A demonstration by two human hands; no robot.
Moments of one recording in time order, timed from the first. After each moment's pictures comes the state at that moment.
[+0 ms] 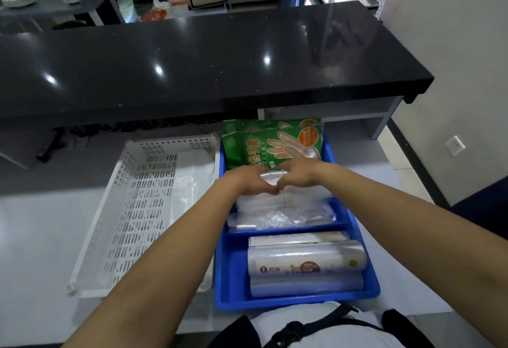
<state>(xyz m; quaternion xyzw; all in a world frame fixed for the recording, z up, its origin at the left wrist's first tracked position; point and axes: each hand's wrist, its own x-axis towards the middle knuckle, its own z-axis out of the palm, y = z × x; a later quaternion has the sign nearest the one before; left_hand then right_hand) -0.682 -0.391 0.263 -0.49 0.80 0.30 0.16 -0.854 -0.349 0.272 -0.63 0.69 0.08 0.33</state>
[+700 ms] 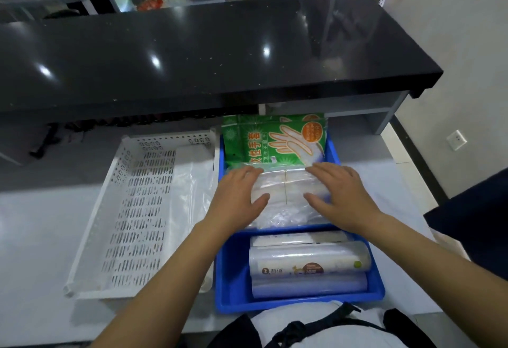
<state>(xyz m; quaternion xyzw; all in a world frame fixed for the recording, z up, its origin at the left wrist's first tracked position) -0.638 -0.327 0.264 -0.45 0.87 0.19 -0.10 -0.877 -0.241 0.262 -0.69 0.69 -0.19 0.12</state>
